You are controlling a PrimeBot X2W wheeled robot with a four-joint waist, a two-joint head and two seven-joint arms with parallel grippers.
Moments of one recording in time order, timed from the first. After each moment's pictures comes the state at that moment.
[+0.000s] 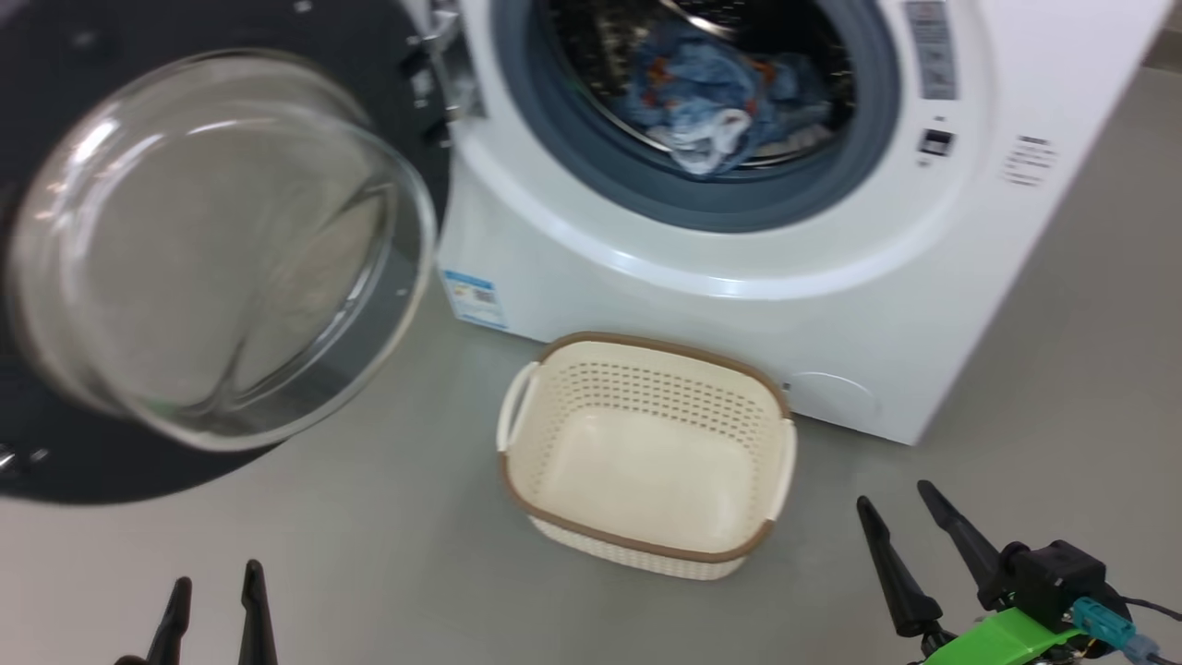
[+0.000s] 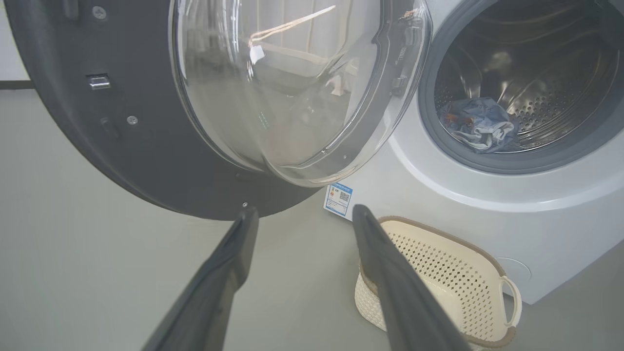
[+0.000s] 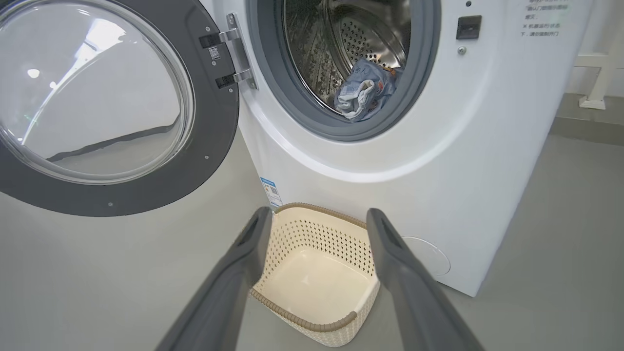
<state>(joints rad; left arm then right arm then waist) 0.10 0.04 0.10 0.16 -0.32 -0.06 -0.26 -0.03 -0.22 0.15 0.22 0.34 0.13 -0.26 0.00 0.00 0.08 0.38</state>
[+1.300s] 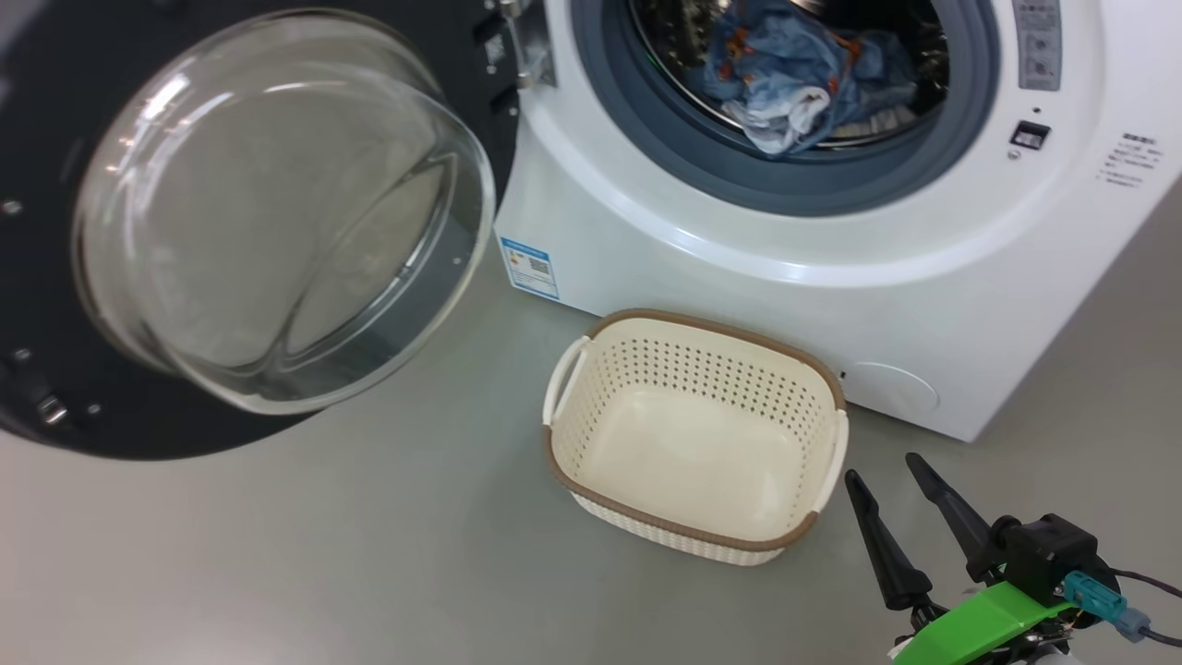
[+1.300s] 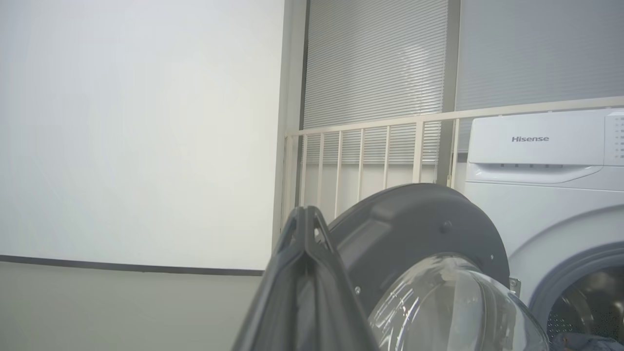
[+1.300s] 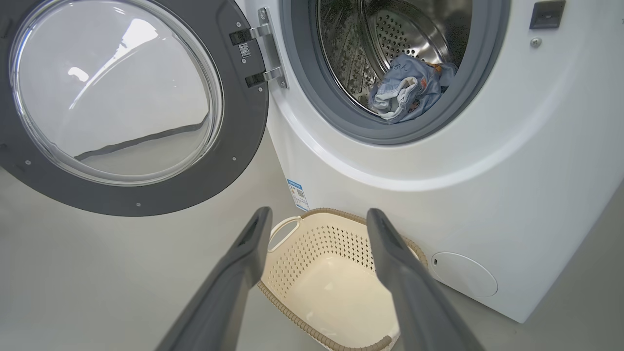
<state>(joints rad) -0.13 0.16 0.41 -0.10 -0.40 -0.12 -0.26 -0.08 -0.21 0.17 0.23 0.34 0.13 -0.26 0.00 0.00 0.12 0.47</state>
